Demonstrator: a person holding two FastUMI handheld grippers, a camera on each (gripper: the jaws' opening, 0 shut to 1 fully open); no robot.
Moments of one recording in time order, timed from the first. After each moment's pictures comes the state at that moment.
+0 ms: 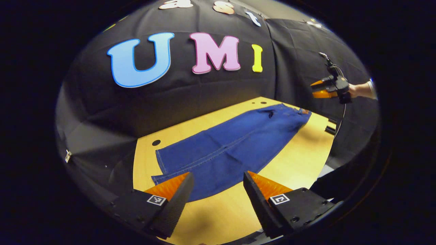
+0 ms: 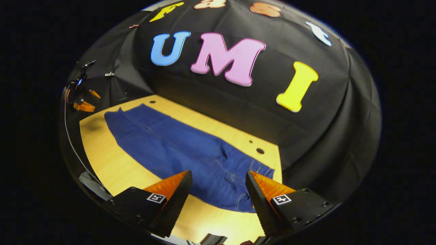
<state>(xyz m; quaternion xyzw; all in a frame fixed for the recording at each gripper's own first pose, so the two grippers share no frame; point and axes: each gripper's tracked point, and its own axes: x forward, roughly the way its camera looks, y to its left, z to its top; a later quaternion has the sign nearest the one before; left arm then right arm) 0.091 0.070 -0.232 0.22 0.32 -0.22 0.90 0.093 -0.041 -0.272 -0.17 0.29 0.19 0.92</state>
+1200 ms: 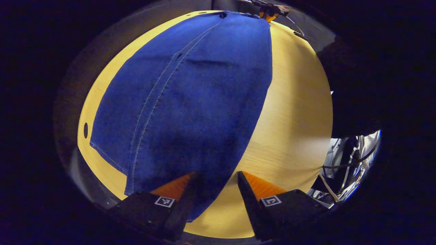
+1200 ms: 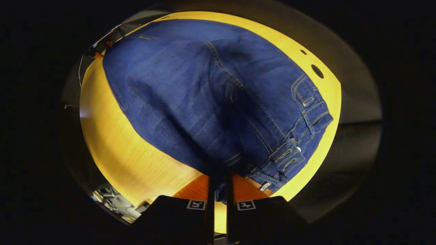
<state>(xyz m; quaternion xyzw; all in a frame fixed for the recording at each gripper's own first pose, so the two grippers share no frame) 0.133 0.137 -0.383 0.39 0.60 -0.36 0.60 0.111 -0.157 -0.471 -0.24 0.64 0.27 0.68</state>
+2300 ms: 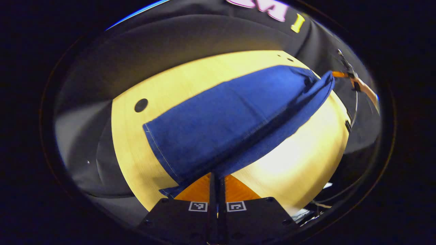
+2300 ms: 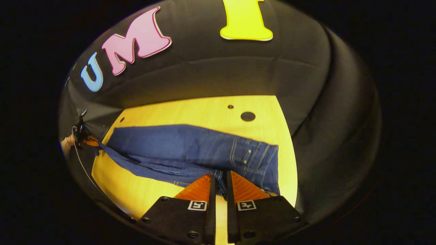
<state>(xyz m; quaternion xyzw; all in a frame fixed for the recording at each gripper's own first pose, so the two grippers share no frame) 0.296 0.132 -0.284 0.13 0.57 -0.14 0.80 0.288 -0.144 -0.337 0.06 0.42 0.11 0.90</state>
